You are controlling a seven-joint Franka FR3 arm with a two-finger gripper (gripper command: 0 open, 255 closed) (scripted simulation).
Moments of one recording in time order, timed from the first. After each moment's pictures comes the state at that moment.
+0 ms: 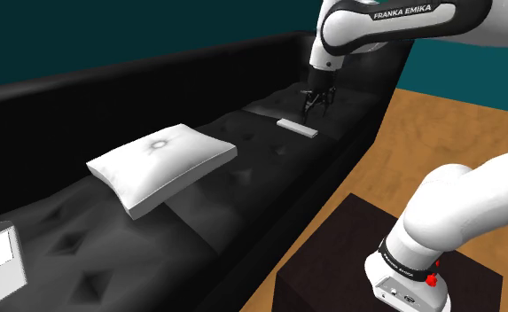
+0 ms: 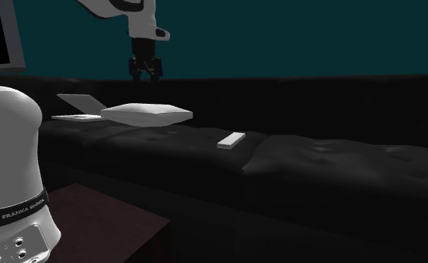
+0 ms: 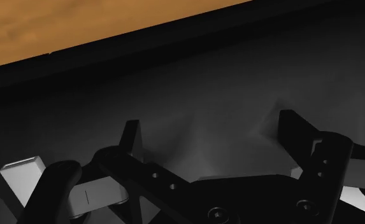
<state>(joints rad) -0.03 -0.56 -0.10 -2.35 0.02 1.81 -0.01</state>
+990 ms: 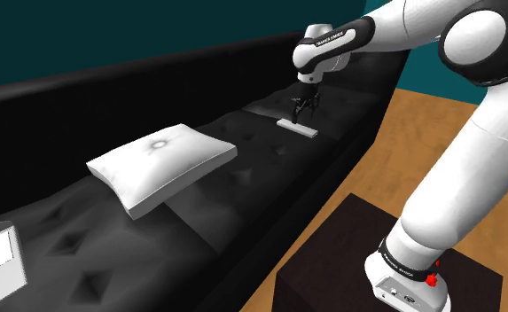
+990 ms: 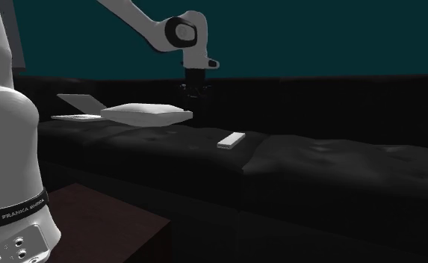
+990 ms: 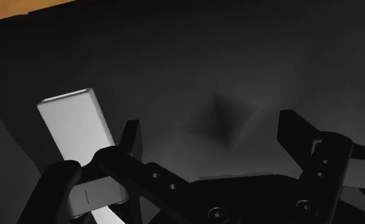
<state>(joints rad) -0.09 -0.05 -0.26 -2.09 0.04 2.04 -0.26</state>
